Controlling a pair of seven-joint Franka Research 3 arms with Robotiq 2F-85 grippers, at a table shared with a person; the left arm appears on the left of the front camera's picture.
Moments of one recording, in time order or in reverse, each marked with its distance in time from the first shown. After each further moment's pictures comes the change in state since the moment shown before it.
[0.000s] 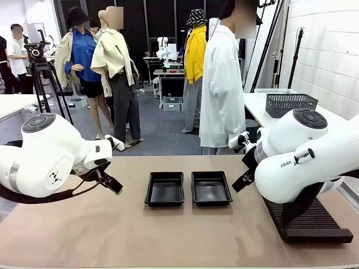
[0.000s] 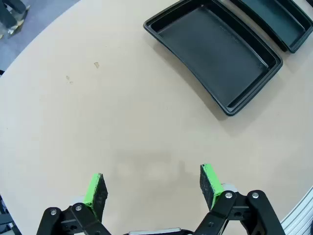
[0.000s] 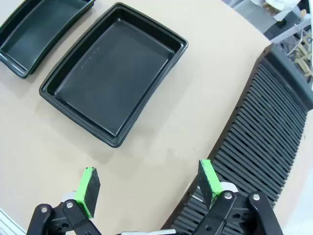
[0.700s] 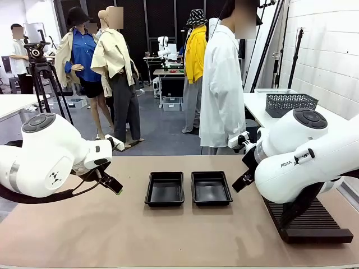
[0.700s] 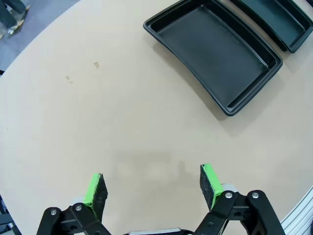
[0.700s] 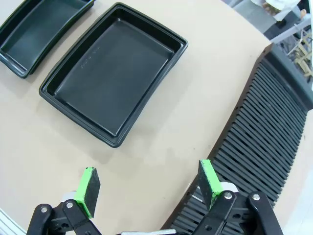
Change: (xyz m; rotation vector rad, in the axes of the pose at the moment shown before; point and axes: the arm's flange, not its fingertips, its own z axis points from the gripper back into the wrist) left arm 0.000 0.000 0.000 0.000 0.000 0.000; right arm 0.000 0.000 0.000 0.000 0.000 0.000
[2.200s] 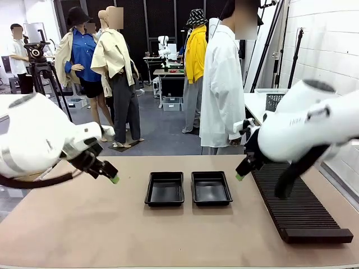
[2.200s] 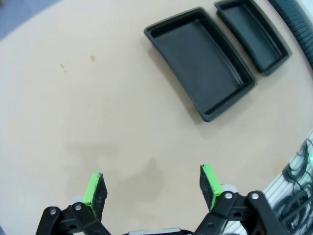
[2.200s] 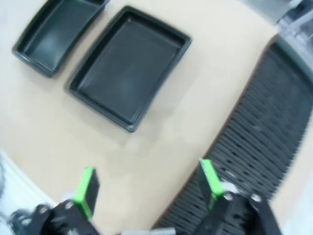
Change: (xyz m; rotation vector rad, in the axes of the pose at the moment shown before) left arm 0.019 0.046 0.039 -0.206 0.045 0.202; right arm 0.035 -0.034 0.055 0.181 0.096 -0.092
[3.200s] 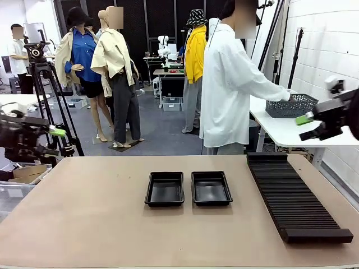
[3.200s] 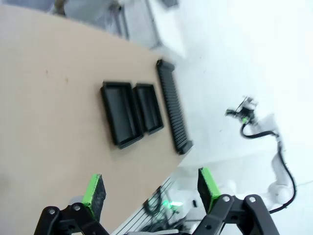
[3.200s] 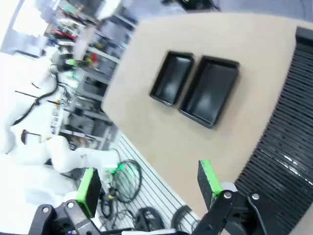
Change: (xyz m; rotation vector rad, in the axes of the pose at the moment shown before) left arm -0.056 0.185 0.098 -0.715 -0.278 0.557; right arm -0.093 -0.170 0.127 0.743 -0.351 -0.378
